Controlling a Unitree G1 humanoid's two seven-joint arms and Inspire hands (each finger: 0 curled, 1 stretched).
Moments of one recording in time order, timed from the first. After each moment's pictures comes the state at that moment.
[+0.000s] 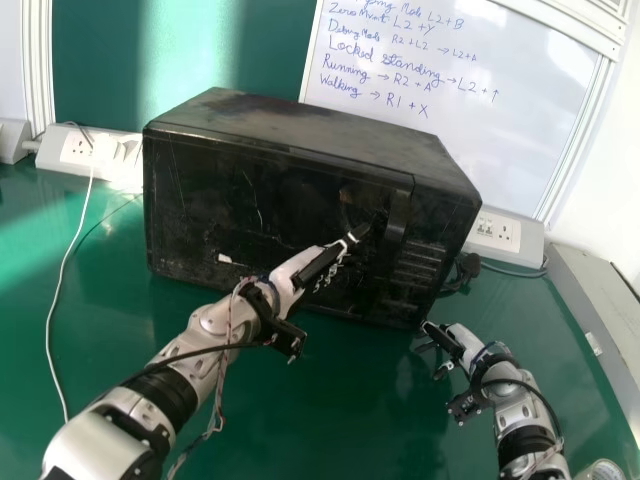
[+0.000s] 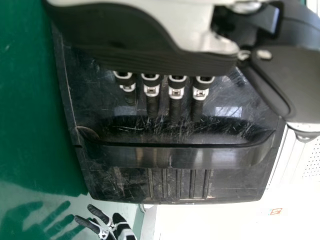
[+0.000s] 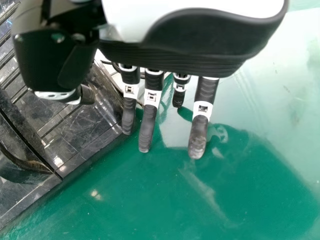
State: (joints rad) left arm -1.25 0.00 0.07 1.22 -0.03 -0.19 -0.29; right arm -1.14 -0.59 0.15 1.33 -0.36 -0.06 0.34
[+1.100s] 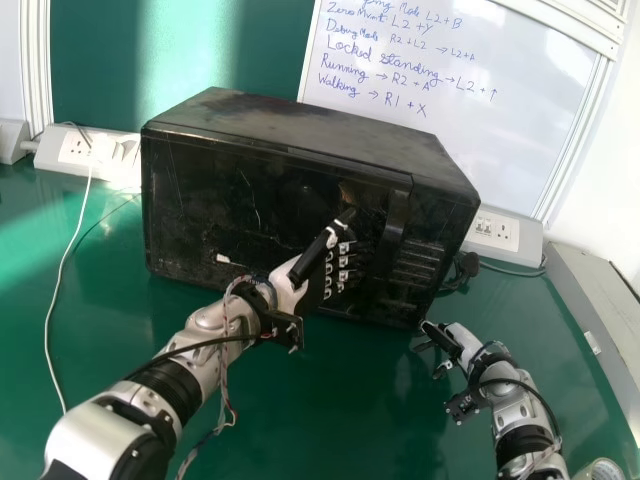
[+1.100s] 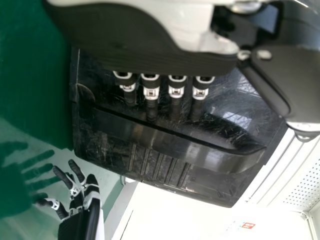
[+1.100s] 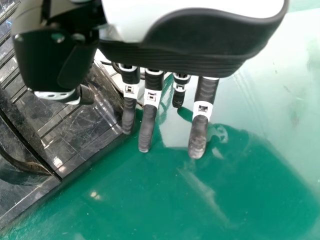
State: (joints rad) left arm -1.30 -0.02 0.25 1.30 -0.14 -0.13 -0.41; right arm -1.15 -0.59 0.16 1.33 -0.36 -0.06 0.33
